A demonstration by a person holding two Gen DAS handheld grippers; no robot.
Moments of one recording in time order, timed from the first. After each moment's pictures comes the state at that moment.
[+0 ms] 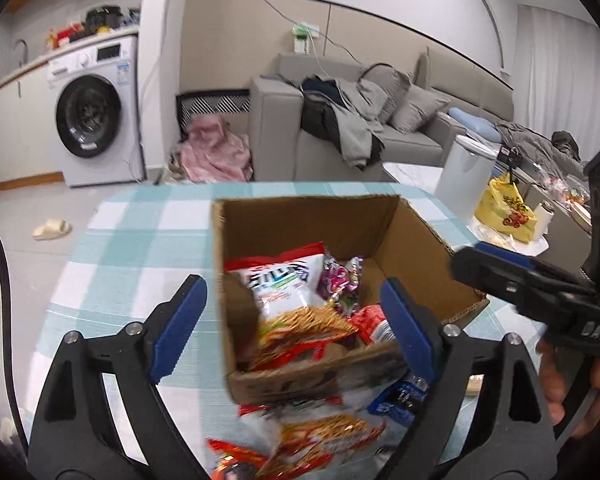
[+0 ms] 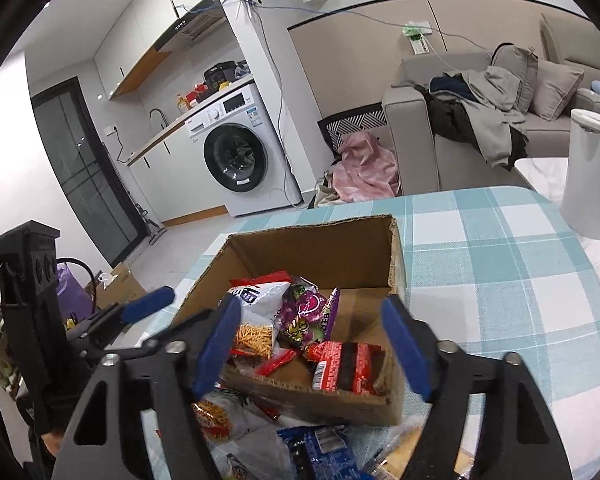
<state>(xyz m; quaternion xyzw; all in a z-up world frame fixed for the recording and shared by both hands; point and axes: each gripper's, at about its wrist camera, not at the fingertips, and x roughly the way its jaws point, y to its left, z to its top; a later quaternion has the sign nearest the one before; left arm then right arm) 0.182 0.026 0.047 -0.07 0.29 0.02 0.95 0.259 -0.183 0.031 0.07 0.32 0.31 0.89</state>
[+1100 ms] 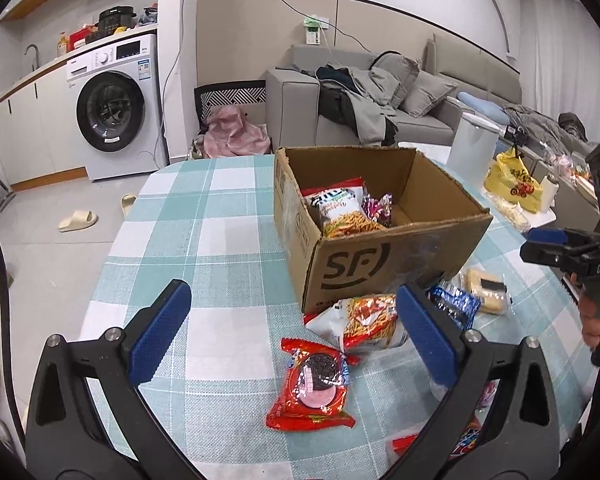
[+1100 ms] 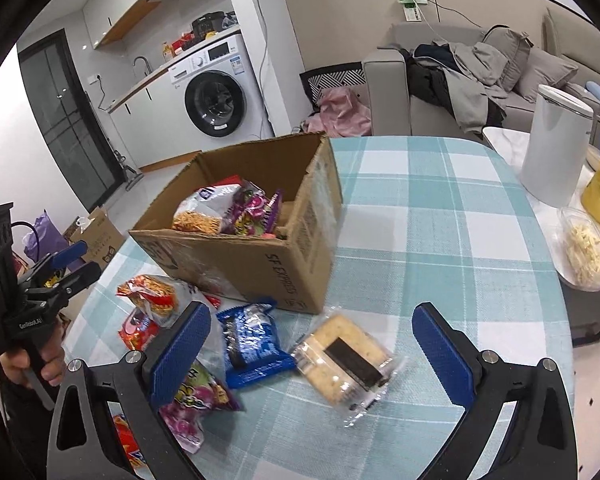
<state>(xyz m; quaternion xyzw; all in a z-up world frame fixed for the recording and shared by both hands) 0.077 0.056 0.040 -0.04 0.32 0.04 0.95 0.211 -0.246 0.009 -0.01 0.40 0.27 0.87</state>
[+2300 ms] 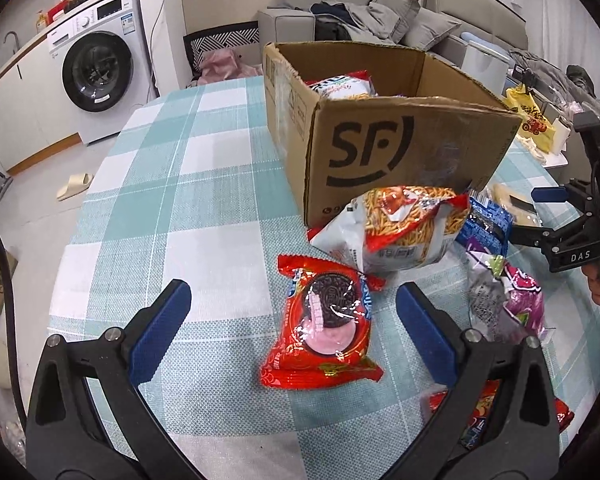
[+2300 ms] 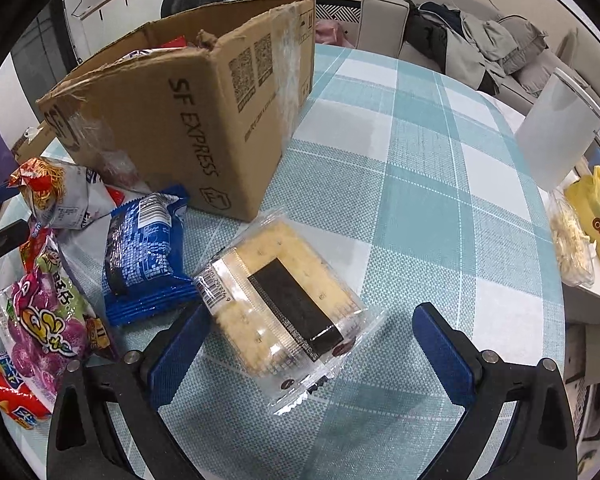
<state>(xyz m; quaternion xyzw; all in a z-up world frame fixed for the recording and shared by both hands) 0.098 0.048 -0.033 -0.02 0.42 0.04 0.90 0.238 -0.226 -0.080 -0.16 0.49 0.21 0.83</state>
